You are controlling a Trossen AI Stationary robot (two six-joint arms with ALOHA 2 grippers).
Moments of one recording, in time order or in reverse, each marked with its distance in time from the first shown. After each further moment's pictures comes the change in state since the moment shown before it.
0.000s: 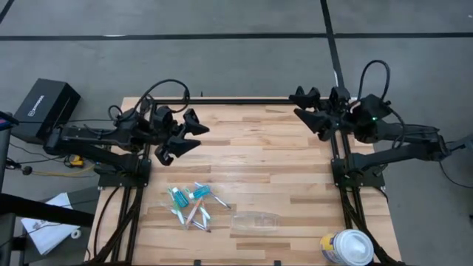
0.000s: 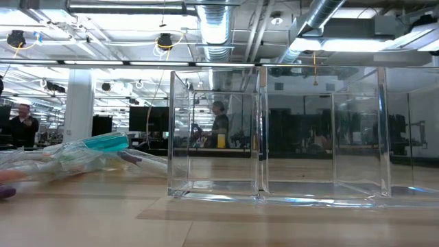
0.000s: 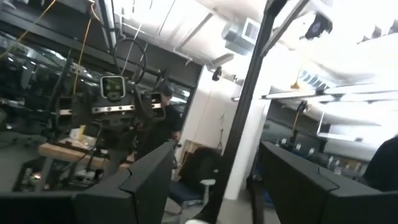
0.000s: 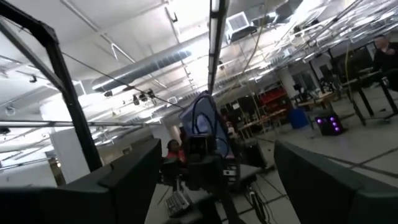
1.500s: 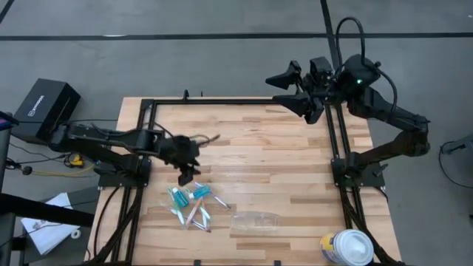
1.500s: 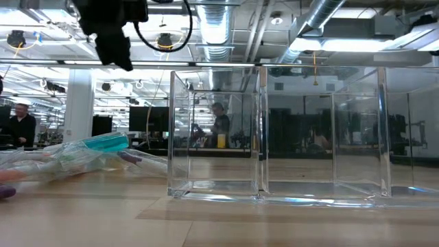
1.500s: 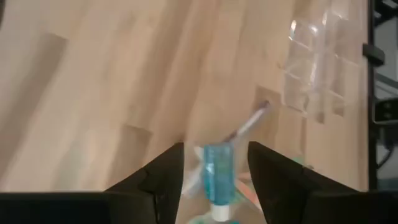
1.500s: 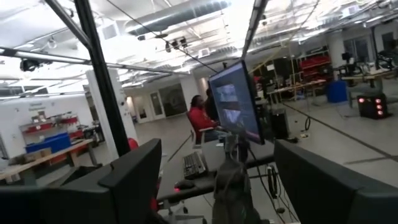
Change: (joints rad) left arm -0.074 0.105 0.024 -1.316 -0.149 0.070; right arm -0.163 0.372 0.645 -0.400 -0.397 -0.081
